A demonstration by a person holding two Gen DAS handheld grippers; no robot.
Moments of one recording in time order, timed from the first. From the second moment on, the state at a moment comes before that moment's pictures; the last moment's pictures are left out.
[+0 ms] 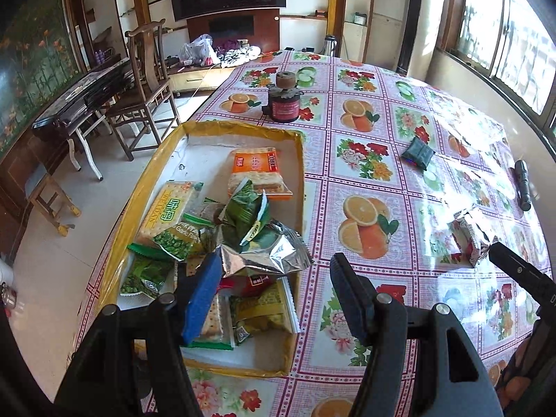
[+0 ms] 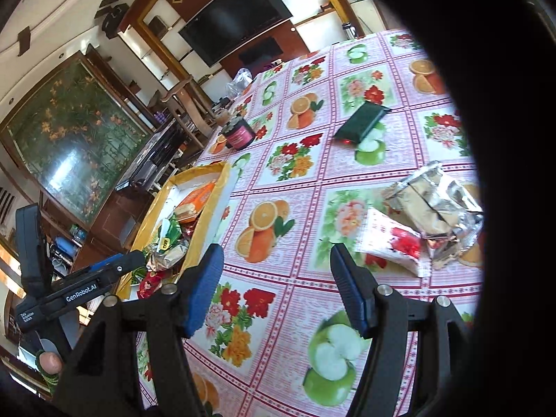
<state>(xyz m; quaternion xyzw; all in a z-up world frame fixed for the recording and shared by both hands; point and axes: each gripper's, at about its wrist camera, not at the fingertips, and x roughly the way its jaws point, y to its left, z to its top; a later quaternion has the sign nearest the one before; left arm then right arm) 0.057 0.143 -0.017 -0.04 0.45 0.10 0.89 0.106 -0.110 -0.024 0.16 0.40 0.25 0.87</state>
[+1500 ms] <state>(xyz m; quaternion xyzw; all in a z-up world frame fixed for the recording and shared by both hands) 0.159 0.025 -0.079 -0.05 0.54 -0.03 0.84 0.143 -0.210 -0.040 0.09 0.42 0.16 0.89</state>
